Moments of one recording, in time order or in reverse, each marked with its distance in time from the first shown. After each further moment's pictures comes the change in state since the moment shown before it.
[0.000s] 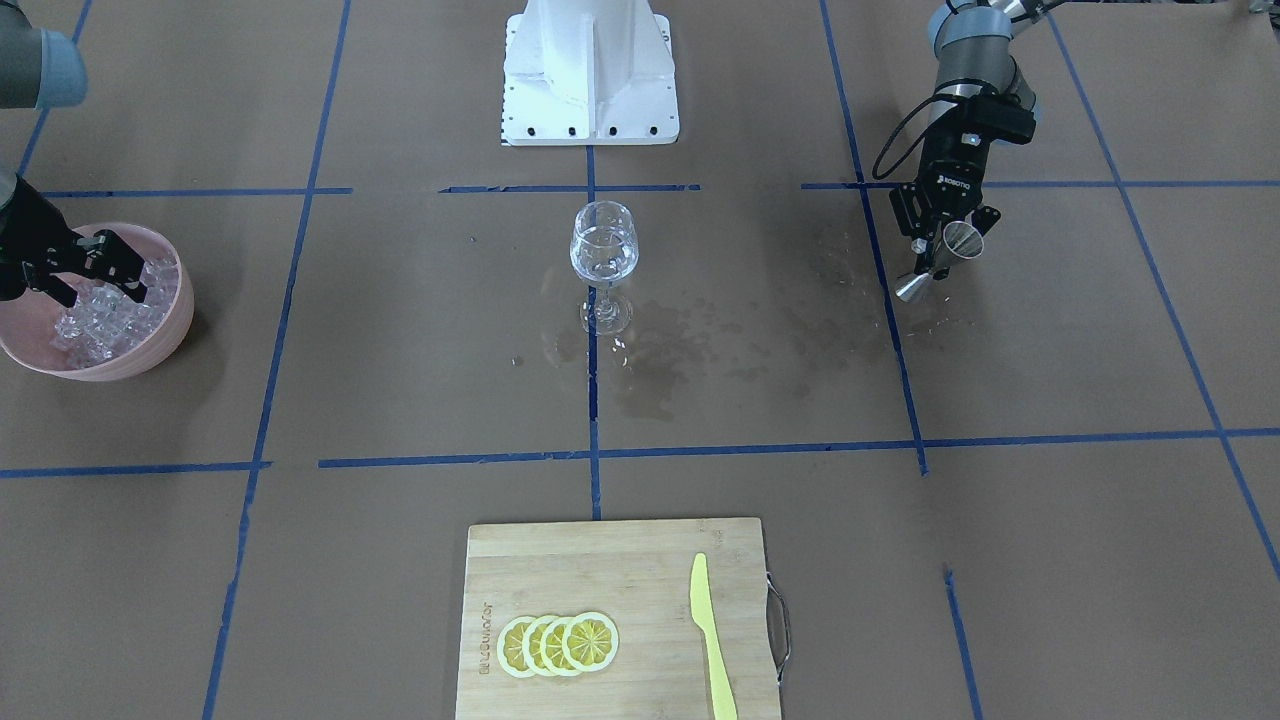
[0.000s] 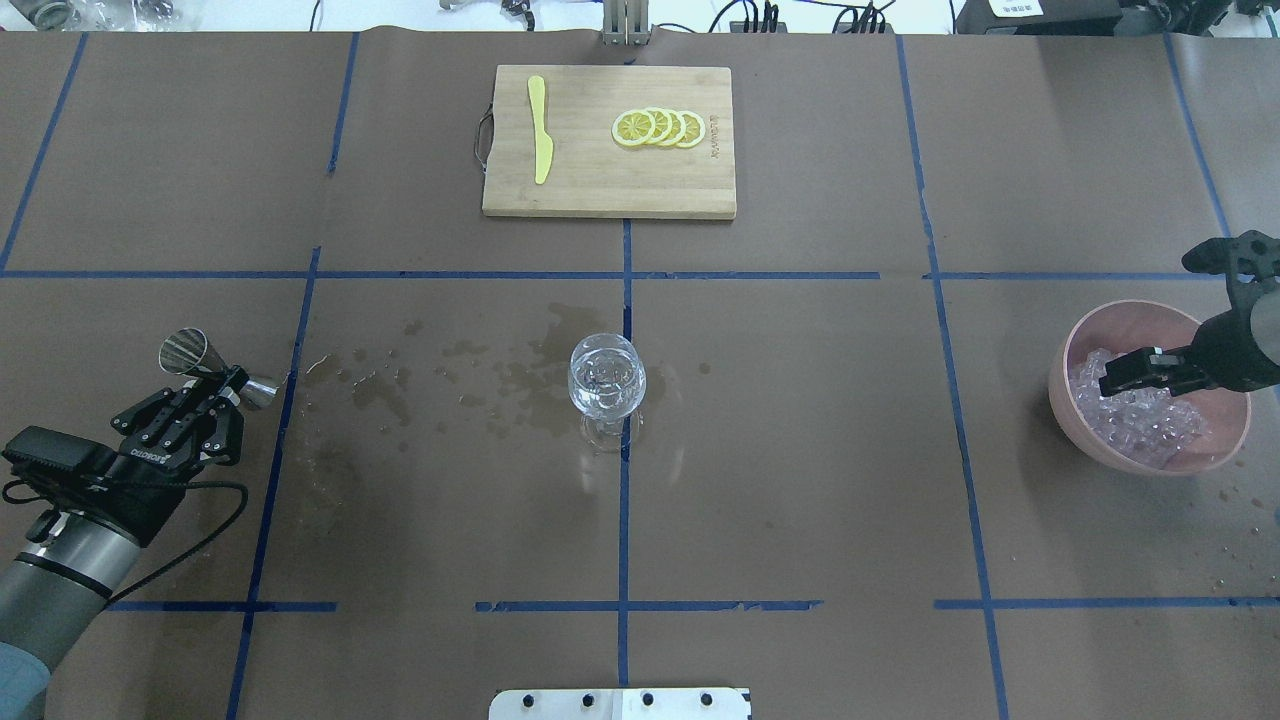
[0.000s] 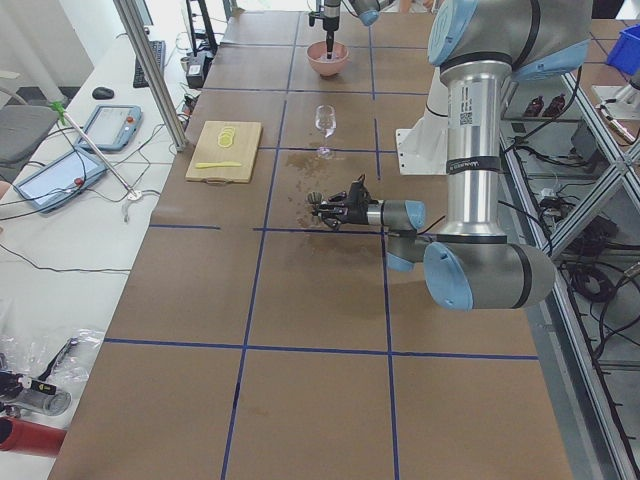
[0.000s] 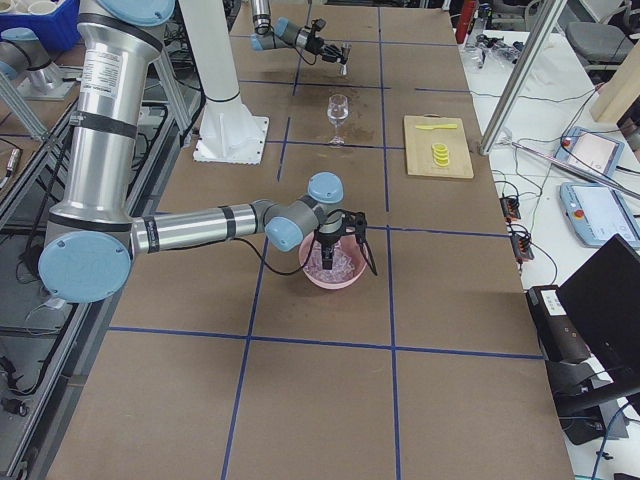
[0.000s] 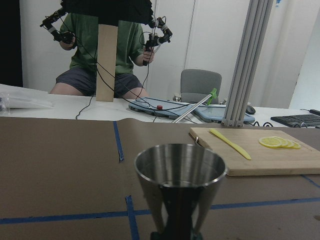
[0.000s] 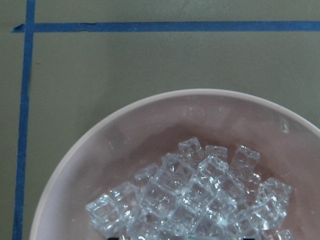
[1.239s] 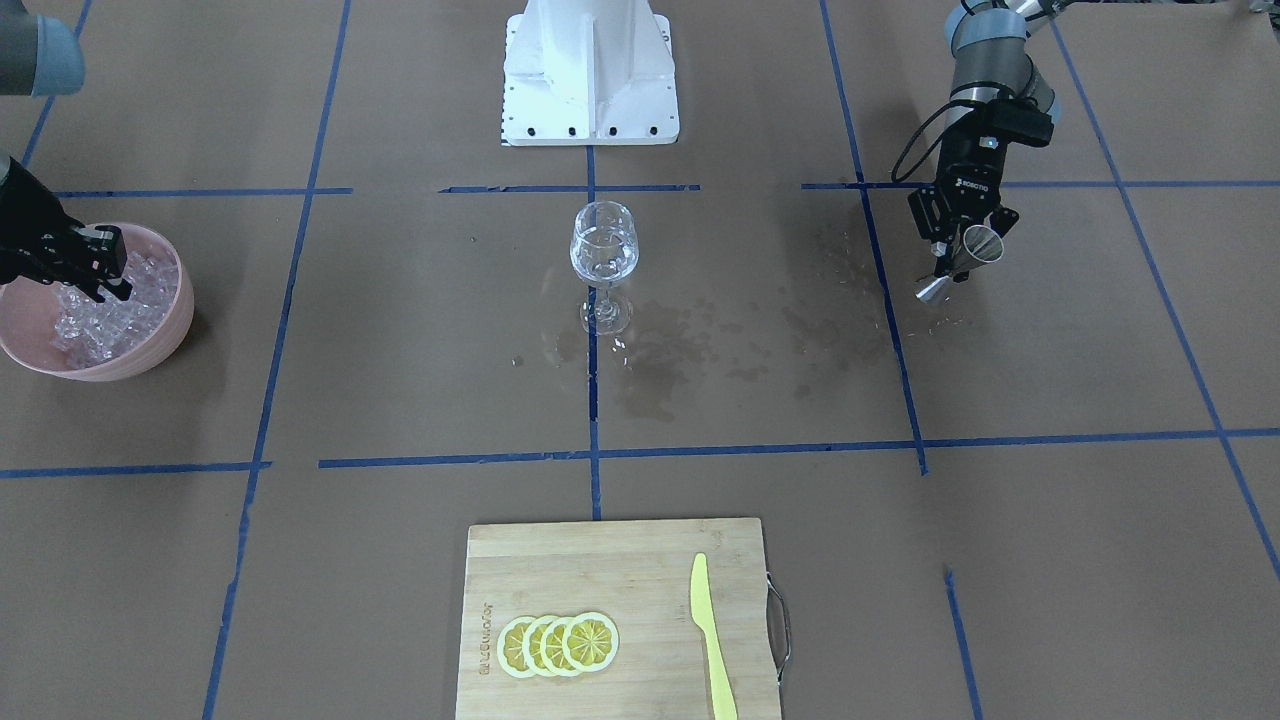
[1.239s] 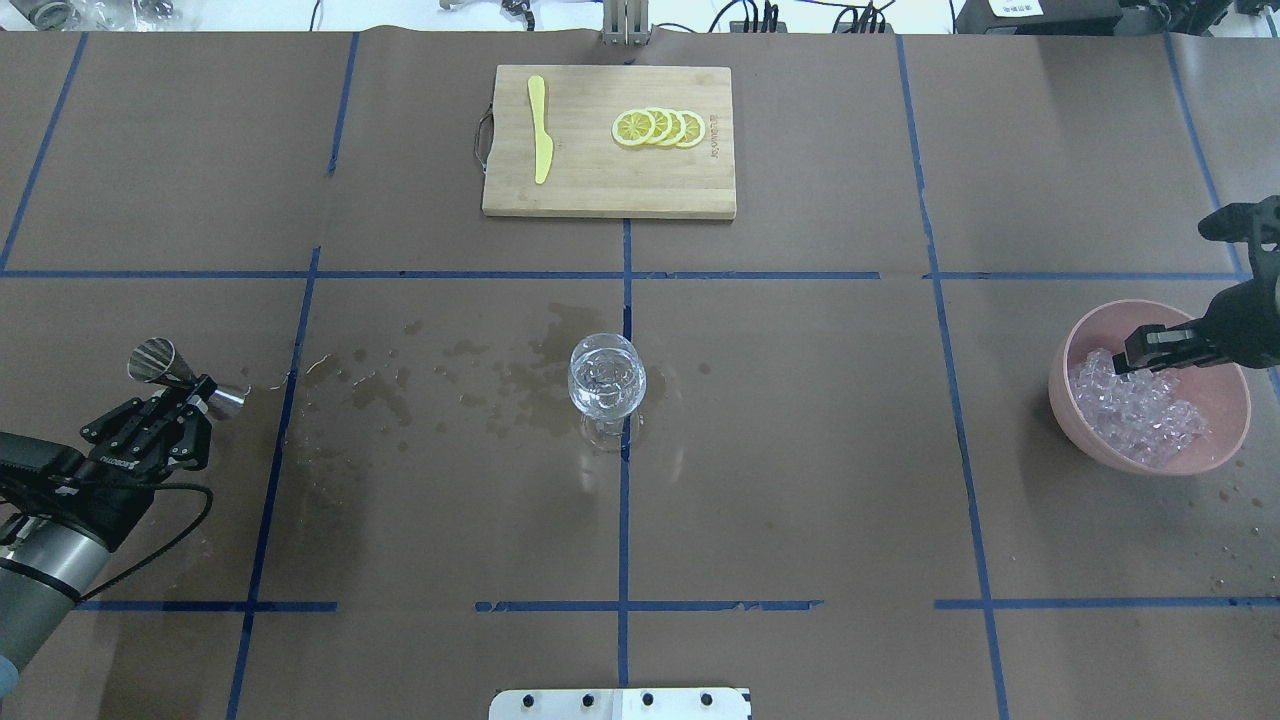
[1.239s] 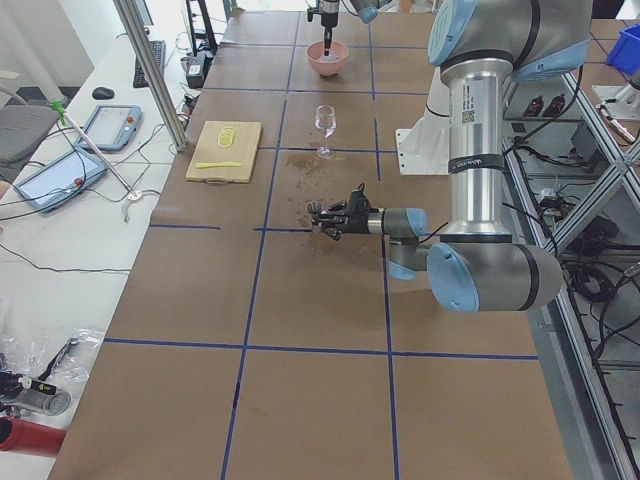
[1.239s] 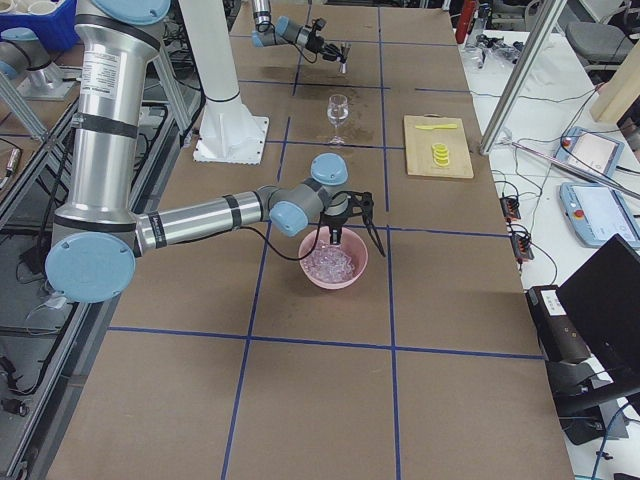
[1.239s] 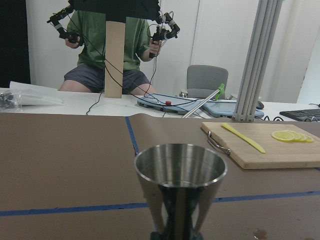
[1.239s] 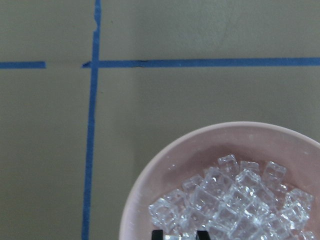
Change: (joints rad) left arm -0.001 0.053 0.052 0.004 -0.013 -0.119; right arm 0.066 0.021 0.108 -0.053 0.062 0.001
